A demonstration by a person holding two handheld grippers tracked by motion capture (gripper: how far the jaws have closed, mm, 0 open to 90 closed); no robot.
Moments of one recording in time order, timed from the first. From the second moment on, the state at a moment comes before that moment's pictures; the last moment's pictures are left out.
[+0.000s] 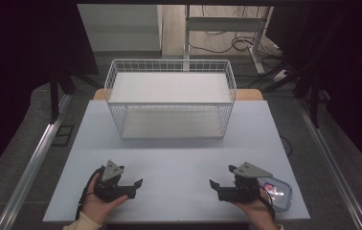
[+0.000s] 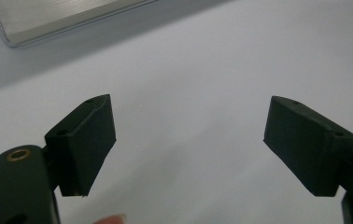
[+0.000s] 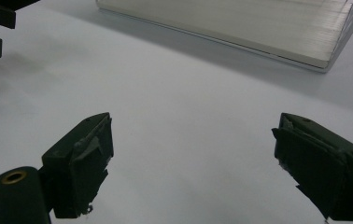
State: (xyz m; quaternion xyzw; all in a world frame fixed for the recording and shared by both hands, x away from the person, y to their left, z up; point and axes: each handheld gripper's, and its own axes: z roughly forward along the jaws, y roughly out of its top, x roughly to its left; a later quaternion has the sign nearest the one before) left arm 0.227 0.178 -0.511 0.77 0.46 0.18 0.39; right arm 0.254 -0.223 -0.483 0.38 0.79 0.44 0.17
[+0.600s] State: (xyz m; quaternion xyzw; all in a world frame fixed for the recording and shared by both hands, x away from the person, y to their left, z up) left arm 0.227 0.175 -0.513 0.77 0.47 0.19 0.39; right arm 0.256 -0.223 -0.483 0.37 0.81 0.43 0.17
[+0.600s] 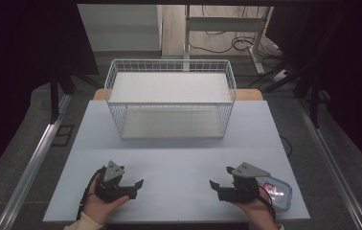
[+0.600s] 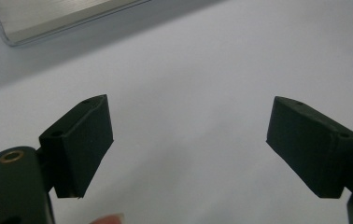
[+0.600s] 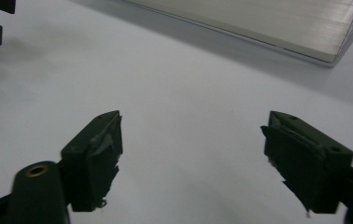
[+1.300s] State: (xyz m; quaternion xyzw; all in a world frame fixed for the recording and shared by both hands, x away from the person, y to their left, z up) left arm 0.226 0.179 -0.514 0.77 0.46 0.18 0.39; right arm 0.266 -0.288 -0.442 0.45 0.79 0.37 0.20
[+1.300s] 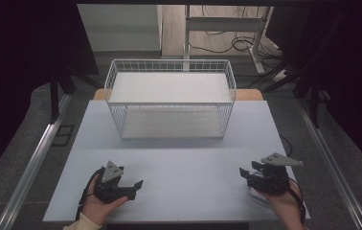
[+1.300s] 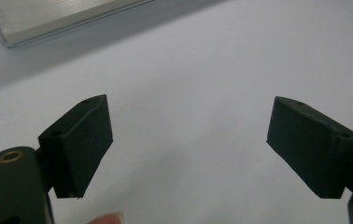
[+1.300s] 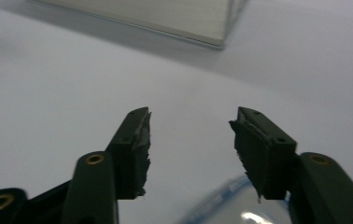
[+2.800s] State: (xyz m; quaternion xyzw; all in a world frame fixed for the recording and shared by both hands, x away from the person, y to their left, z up) left arm 0.229 0.181 -0.516 0.77 0.47 0.18 0.39; right arm 0.224 -0.397 -0.479 0.56 0.78 0.23 0.16
